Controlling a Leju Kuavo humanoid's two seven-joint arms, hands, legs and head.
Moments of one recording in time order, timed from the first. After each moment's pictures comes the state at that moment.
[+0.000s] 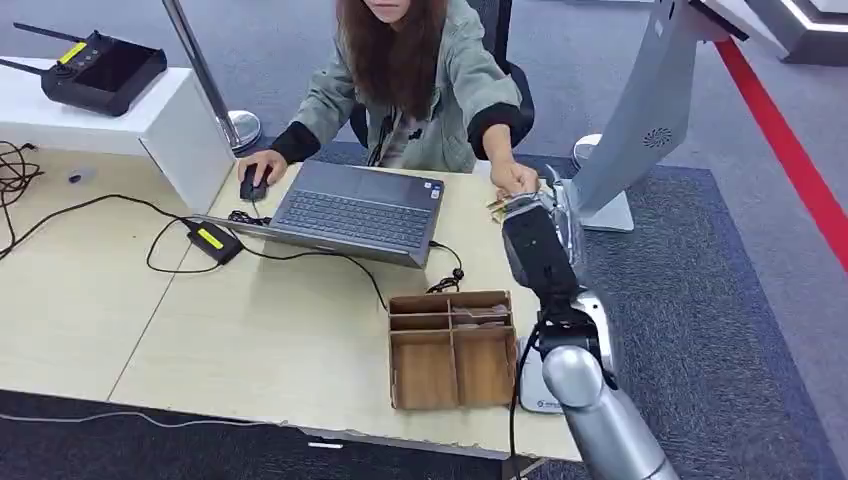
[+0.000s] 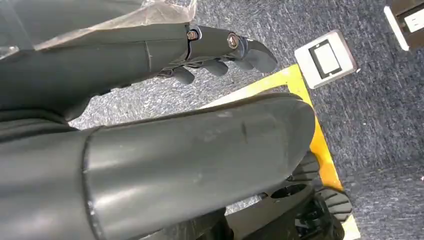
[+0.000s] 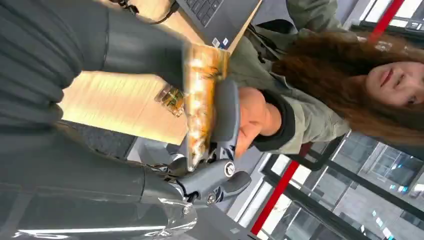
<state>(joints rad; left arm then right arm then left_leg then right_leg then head) -0.17 -0.29 1.19 -0.13 -1.52 -0.09 -0.29 -0.39 -0.02 0.38 -1.28 0.47 -0.27 0.12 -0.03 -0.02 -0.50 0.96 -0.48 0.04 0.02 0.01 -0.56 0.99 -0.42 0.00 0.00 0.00</state>
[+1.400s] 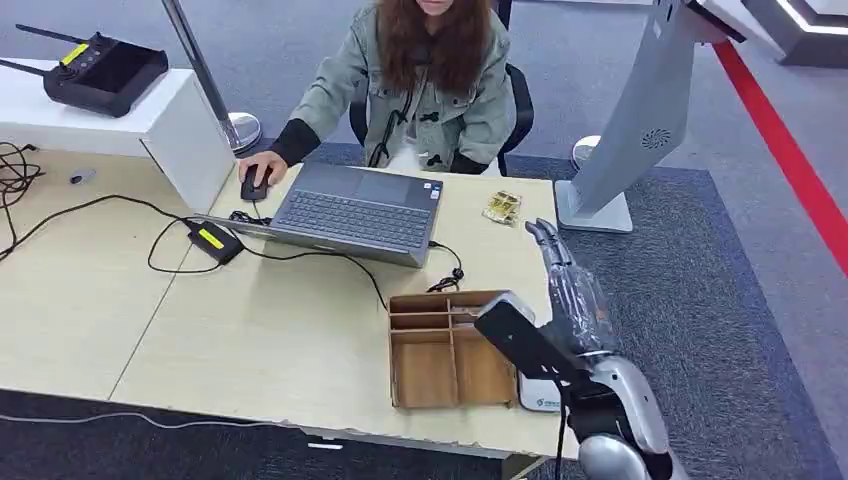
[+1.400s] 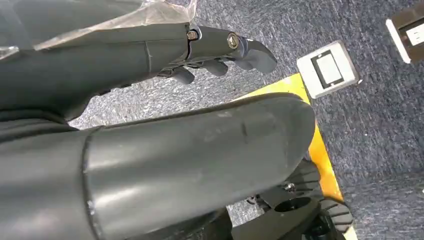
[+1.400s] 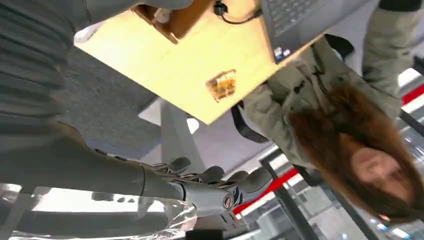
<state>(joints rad) -0.16 -0.27 1.20 -0.13 -1.52 -0.06 -0.32 -0.16 -0.20 0.44 -1.63 0.74 -0.02 0.28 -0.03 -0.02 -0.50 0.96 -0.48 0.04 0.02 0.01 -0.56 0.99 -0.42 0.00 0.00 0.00</state>
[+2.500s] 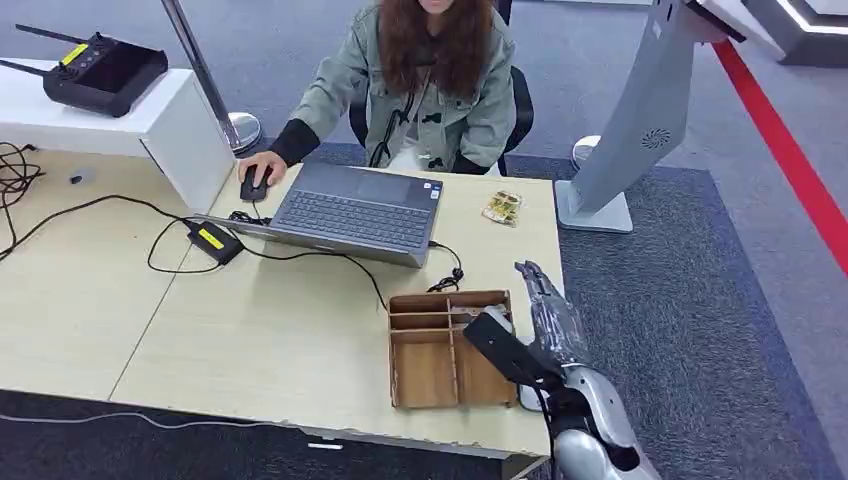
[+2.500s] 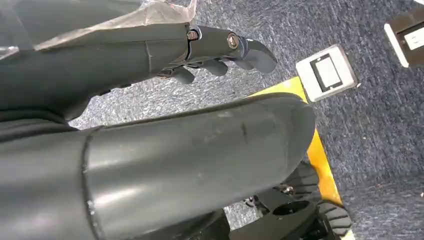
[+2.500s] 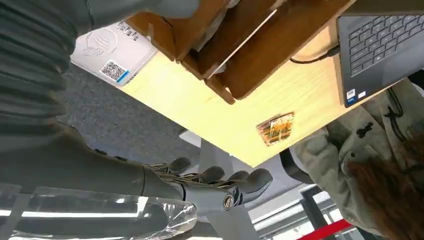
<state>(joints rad) -0.16 -0.27 1.20 -0.13 -1.52 -0.05 -0.32 -0.15 -0.17 0.44 -1.35 0.76 -0.07 0.24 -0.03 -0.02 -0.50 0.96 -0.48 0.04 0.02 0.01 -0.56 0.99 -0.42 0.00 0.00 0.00</state>
